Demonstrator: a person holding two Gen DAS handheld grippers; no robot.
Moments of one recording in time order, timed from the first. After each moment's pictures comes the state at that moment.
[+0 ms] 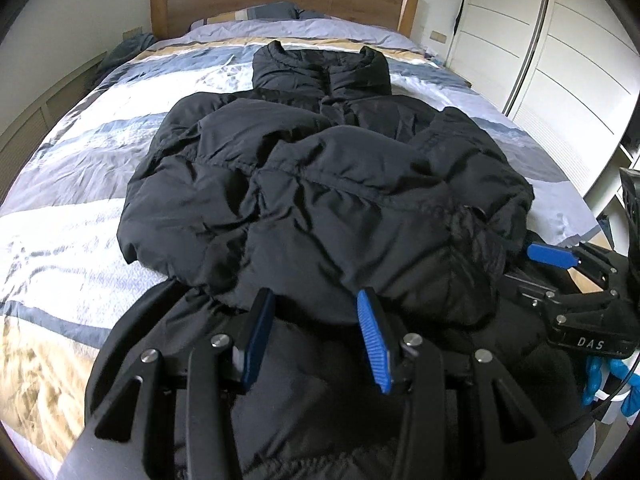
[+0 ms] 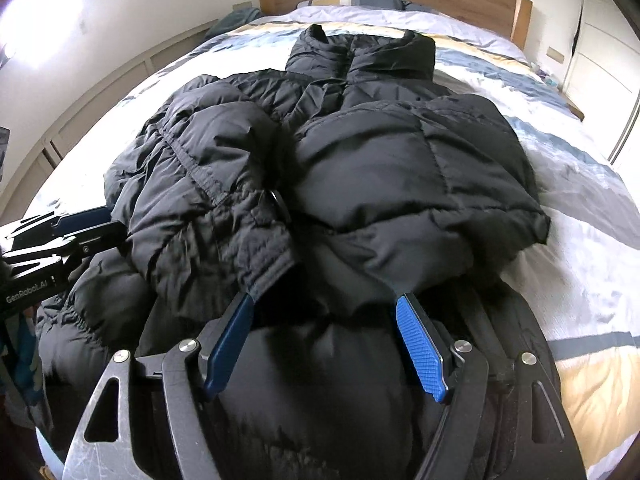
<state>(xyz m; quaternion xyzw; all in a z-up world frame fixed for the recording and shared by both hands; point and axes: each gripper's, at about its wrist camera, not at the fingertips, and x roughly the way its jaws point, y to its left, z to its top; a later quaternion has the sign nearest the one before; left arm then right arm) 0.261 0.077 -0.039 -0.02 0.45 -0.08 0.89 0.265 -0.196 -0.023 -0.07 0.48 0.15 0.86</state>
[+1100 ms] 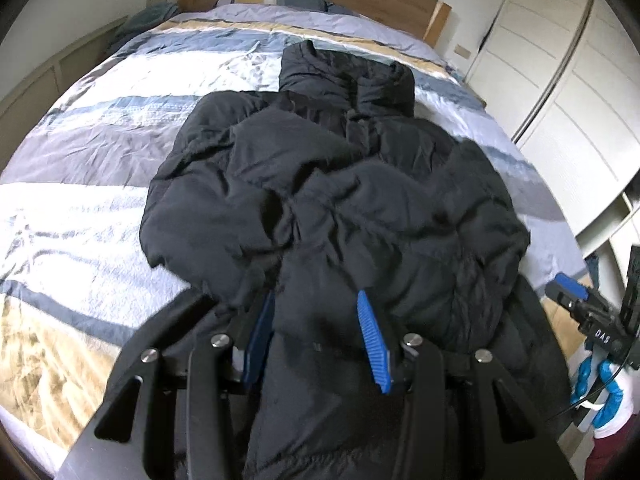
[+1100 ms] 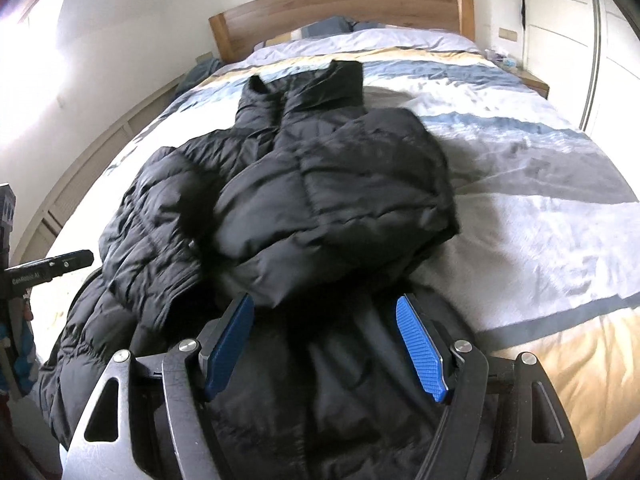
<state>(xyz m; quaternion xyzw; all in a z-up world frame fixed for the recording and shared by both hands) 0.289 0.114 -0.008 -0.09 0.47 -0.07 0.87 0.268 -0.293 0.008 0.03 0.44 0.12 0.89</state>
